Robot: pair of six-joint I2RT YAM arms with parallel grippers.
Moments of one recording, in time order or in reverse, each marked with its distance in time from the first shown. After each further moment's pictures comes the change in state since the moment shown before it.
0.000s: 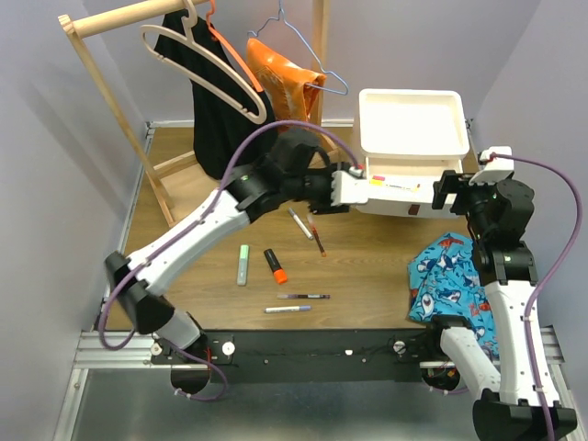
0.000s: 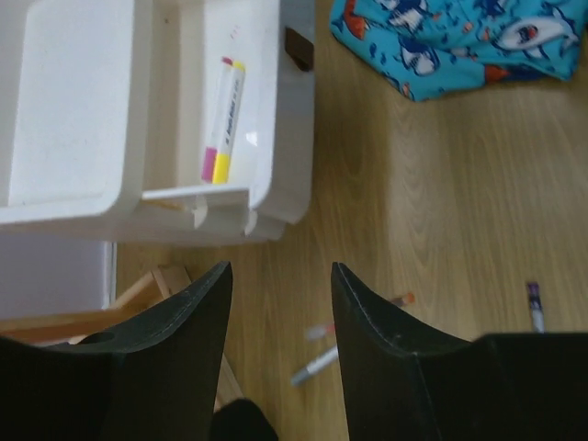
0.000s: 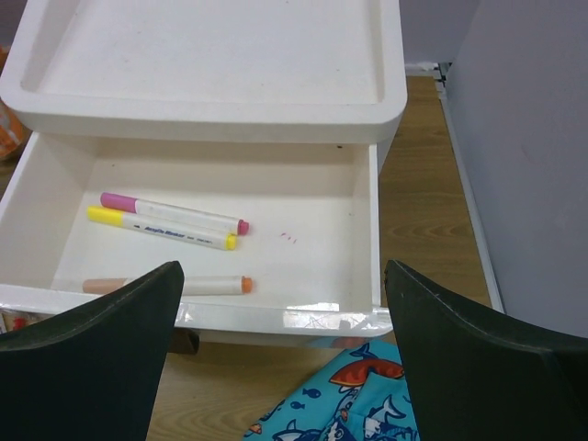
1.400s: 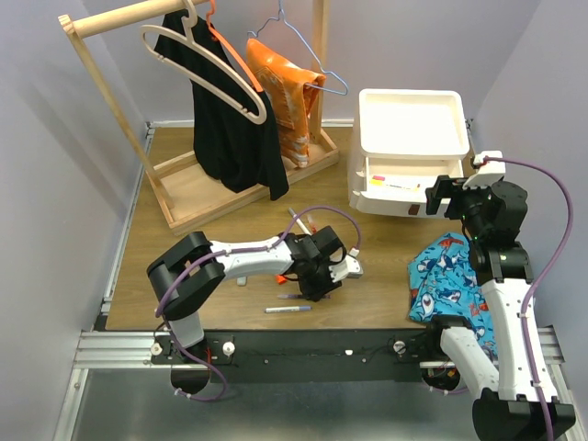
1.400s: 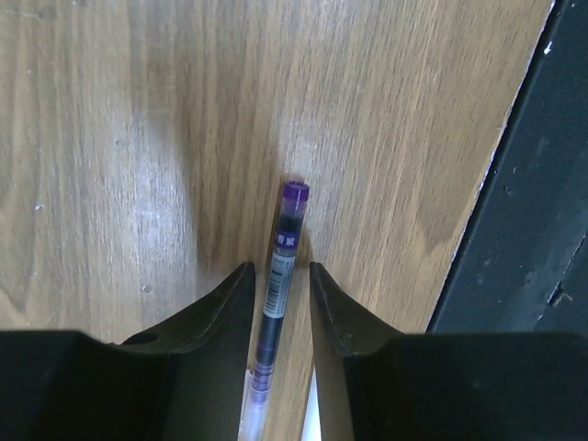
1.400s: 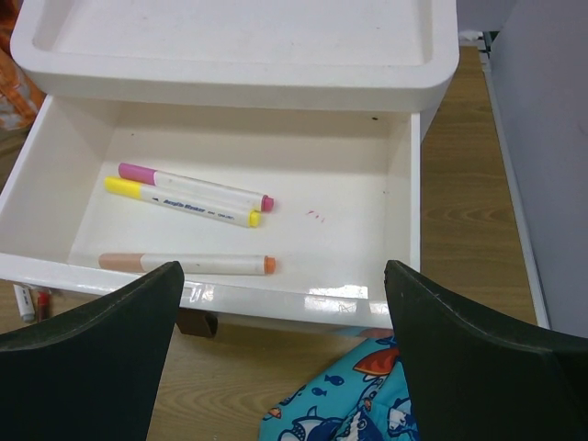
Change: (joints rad) left arm -0.182 0.145 -0.647 0.117 -0.134 -0.505; right arm -0.005 -0.001 -0.050 0.001 -0.084 0.027
